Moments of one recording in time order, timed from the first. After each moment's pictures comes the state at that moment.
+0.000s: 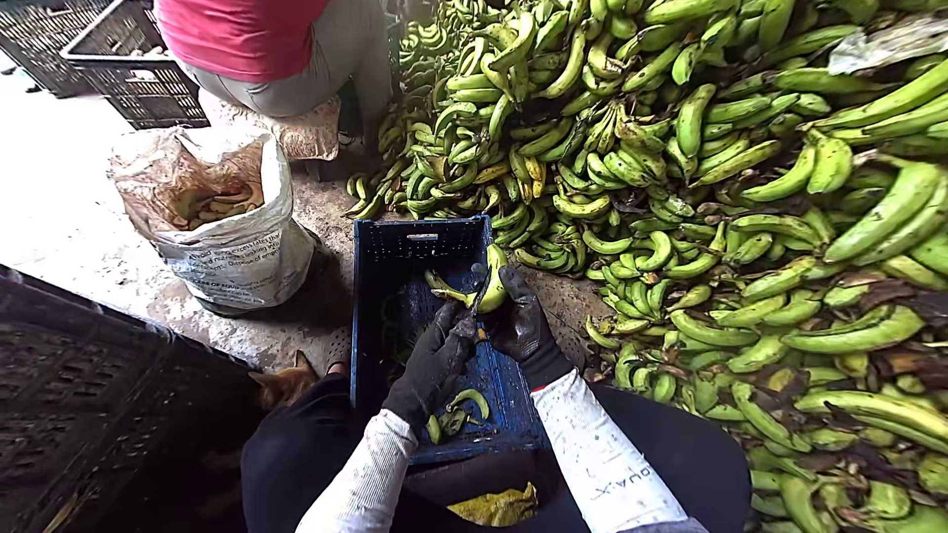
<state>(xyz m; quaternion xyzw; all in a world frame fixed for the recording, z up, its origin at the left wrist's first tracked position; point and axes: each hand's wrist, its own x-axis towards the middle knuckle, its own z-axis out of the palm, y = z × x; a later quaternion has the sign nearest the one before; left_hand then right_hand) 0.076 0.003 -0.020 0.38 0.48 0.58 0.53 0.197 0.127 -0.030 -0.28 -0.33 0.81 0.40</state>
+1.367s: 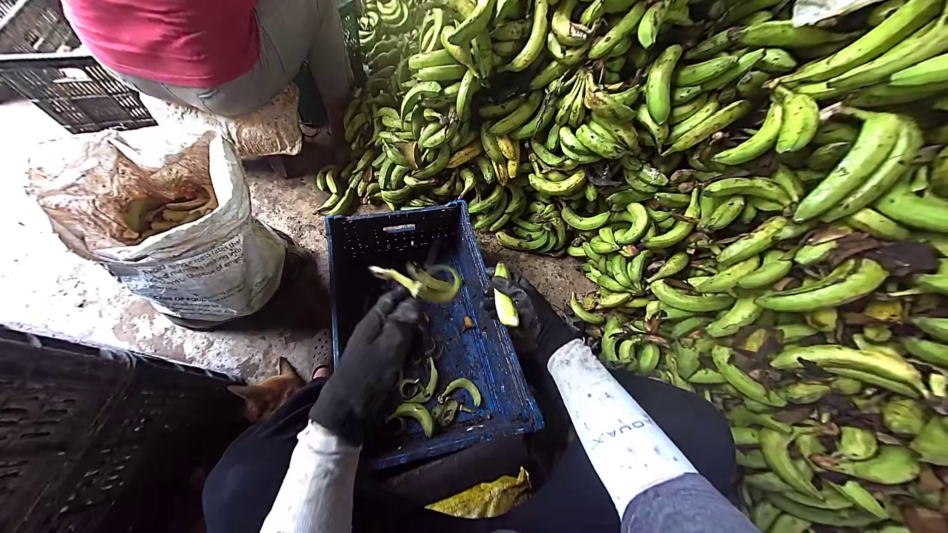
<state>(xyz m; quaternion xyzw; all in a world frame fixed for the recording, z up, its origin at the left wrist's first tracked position) 0.036 -0.013 0.017 0.42 0.60 0.49 0.47 0.265 0.181 -0.093 -0.44 -0.46 0.70 0.31</state>
